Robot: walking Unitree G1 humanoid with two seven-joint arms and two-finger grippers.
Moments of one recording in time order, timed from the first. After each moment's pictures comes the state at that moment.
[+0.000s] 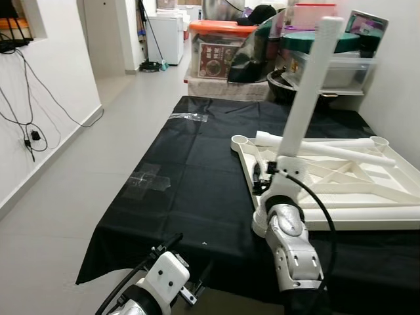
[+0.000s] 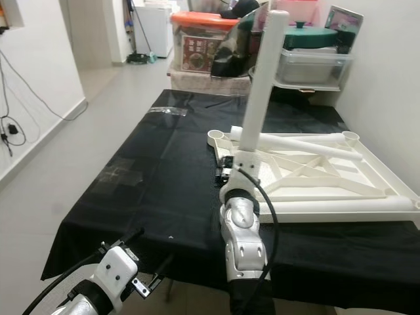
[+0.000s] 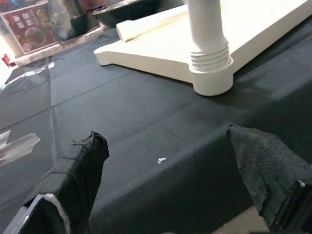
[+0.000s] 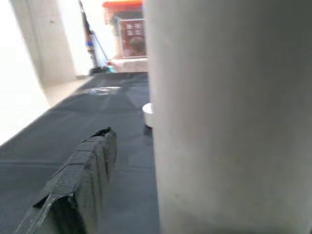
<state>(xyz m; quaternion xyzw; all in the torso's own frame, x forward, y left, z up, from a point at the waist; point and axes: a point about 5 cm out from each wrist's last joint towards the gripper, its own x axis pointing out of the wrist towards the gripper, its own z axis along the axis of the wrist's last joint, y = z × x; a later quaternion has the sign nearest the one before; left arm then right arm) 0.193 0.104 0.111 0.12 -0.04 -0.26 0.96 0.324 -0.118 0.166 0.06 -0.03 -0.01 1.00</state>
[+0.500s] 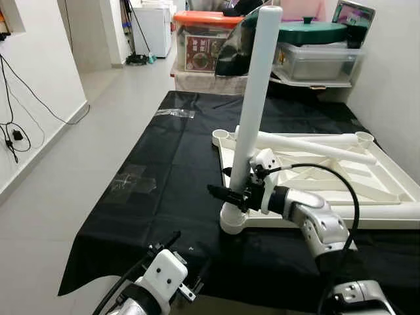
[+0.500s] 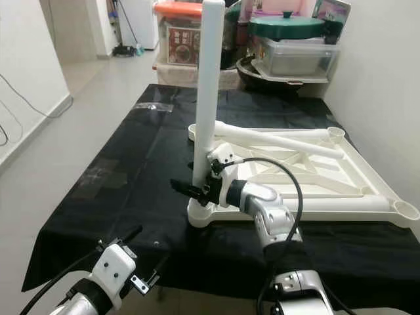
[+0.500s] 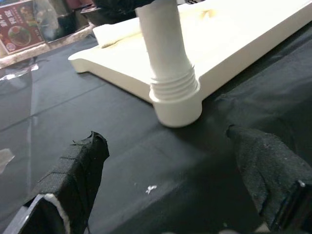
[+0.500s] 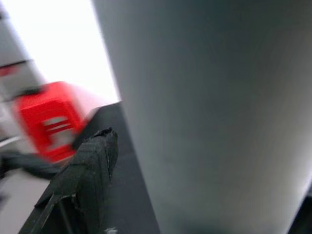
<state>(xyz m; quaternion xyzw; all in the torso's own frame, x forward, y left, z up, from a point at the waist) 0.193 0.104 0.112 0.12 -0.04 -0.26 0.96 0.340 -0.117 0.177 0.00 0.07 0.57 0.82</state>
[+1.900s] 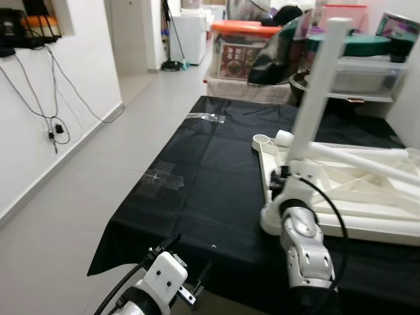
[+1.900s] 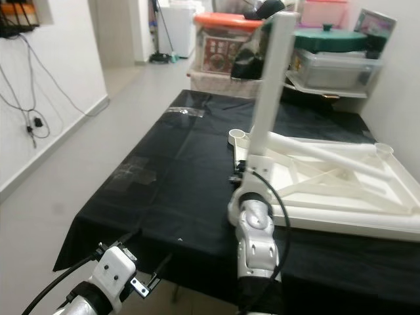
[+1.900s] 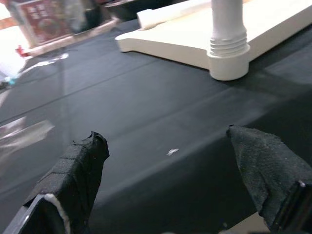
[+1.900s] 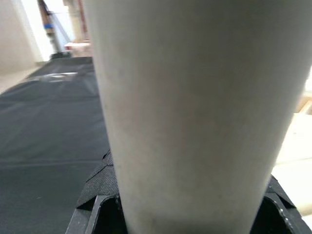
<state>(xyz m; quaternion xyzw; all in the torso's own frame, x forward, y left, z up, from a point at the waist) 0.191 0.105 0.108 0.12 -0.03 -0.26 0.96 0.323 -0.152 0.157 0.04 0.01 -0.12 0.99</state>
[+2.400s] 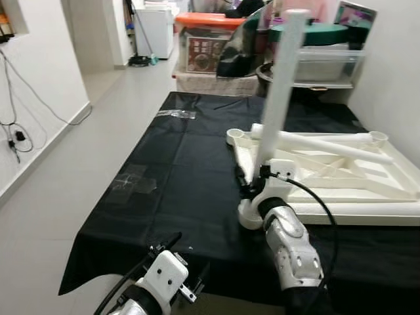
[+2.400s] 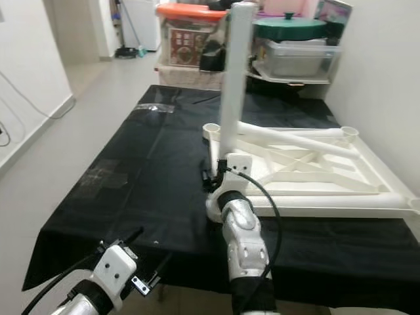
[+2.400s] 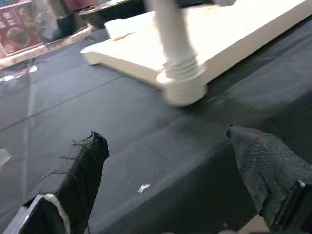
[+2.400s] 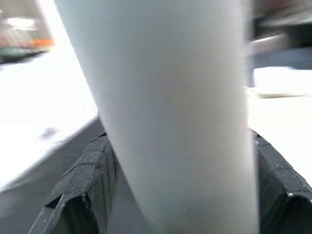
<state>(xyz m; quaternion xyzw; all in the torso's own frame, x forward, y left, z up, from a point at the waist) 0.194 0.104 0.110 0.12 -0.04 -0.26 0.96 0.329 -0.103 0.159 0.13 -0.02 0.22 0.97</state>
